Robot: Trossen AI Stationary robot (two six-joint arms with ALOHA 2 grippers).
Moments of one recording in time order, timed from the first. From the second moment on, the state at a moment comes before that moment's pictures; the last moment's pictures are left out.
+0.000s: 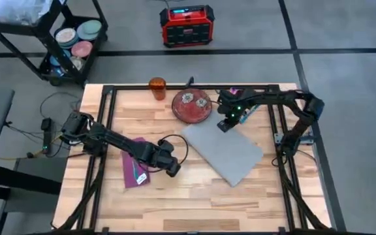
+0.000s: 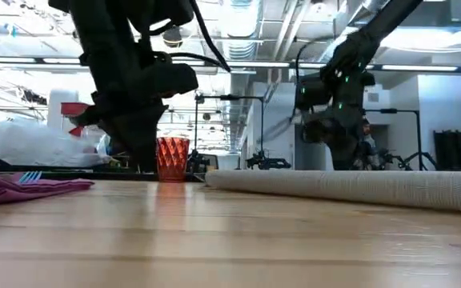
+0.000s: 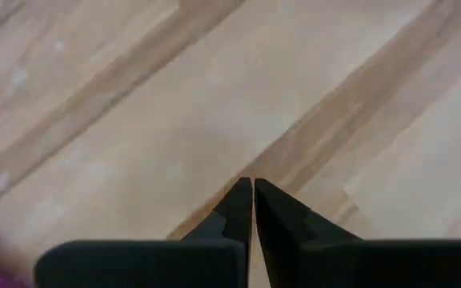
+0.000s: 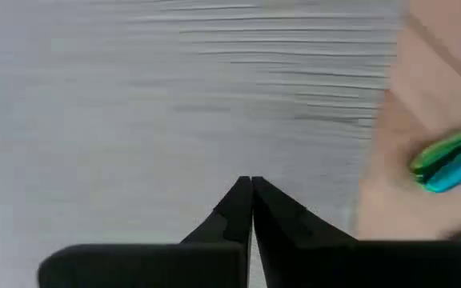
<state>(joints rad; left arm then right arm) -0.26 1.72 1.06 -0.63 -0.34 -1.10 -0.54 1.67 0.98 -0.77 -0.28 0.21</state>
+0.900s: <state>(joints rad) -0.07 1.72 1.06 -0.20 -0.37 -0.75 -0.36 1.15 0.43 -0.86 -0.29 0.68</state>
